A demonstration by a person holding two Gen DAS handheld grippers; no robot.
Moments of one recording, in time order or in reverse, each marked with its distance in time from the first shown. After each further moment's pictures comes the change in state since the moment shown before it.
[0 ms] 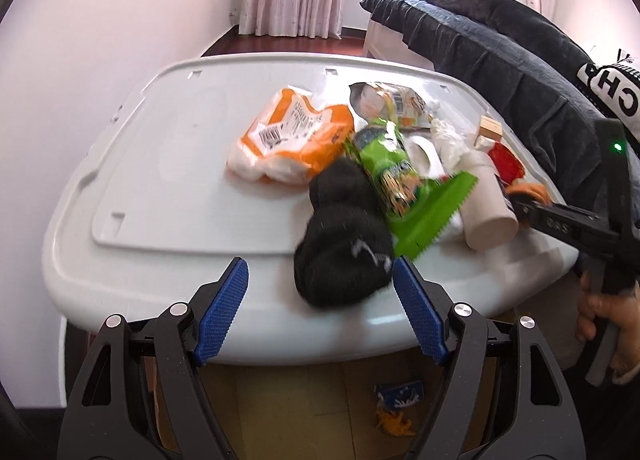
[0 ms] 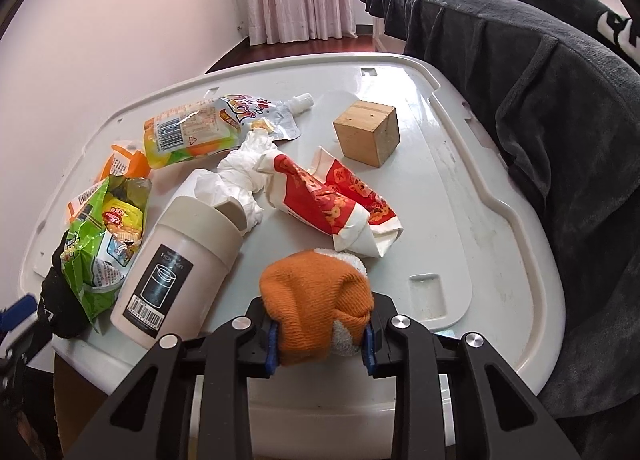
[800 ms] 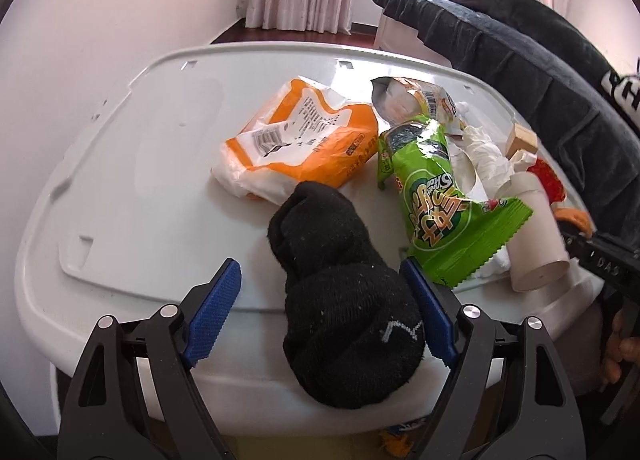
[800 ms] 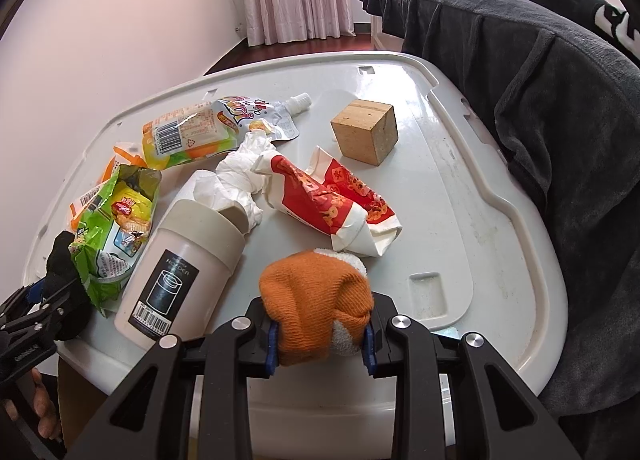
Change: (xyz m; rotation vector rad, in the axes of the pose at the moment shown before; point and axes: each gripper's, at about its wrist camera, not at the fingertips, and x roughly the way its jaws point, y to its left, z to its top) left arm 0.045 0.004 0.016 -0.003 0.006 0.029; right arm 0.002 -0.001 0.001 0.010 0.001 0.003
